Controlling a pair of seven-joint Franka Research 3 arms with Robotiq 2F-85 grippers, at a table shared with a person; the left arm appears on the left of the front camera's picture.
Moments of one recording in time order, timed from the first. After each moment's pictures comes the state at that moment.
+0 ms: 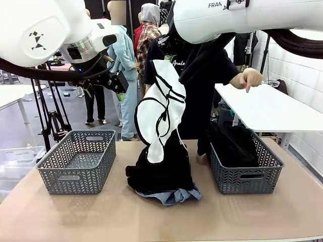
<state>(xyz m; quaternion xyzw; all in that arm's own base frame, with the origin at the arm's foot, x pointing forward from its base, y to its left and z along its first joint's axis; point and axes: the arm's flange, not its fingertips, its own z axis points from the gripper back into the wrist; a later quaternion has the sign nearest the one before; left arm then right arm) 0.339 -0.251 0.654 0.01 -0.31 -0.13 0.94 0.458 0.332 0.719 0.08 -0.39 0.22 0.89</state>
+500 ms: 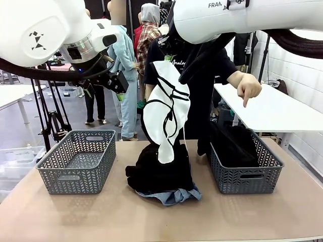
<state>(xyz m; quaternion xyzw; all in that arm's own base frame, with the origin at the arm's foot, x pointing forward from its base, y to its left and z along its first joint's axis) 0.339 -0.251 0.654 0.01 -0.31 -0.13 0.94 0.458 0.332 0.719 0.08 -0.39 0.22 0.89</state>
